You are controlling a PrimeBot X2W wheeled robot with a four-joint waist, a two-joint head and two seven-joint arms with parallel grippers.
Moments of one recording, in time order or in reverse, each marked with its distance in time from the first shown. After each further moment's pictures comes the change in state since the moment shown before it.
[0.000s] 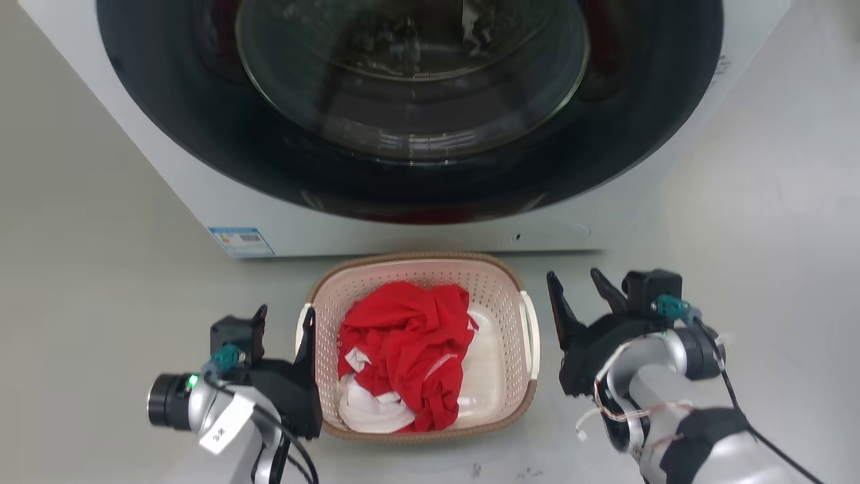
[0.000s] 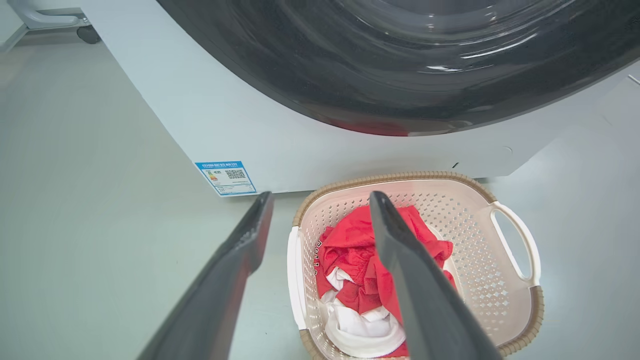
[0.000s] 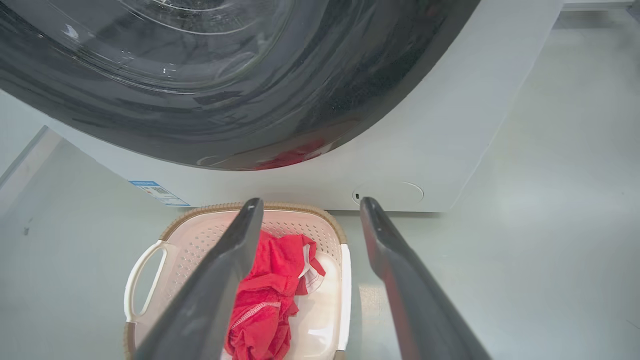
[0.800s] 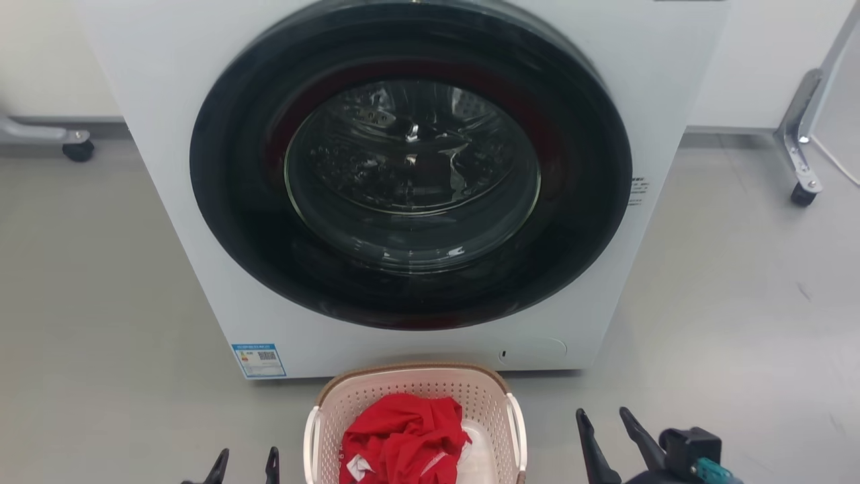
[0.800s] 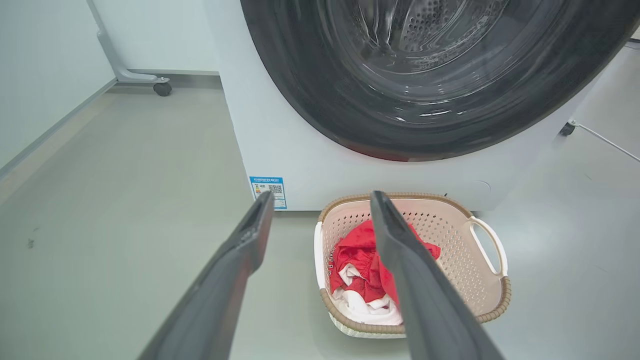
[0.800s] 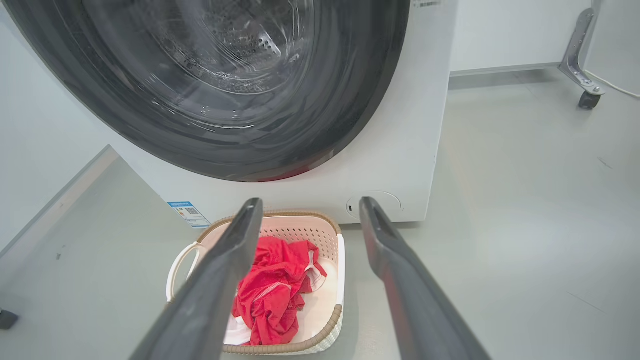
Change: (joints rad) left arm 0.554 0.053 0.291 -0.397 0.219 0.010 0.000; right arm 0.559 -0.041 -0.312 -0.387 -0.282 0.000 0.000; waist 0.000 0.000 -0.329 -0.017
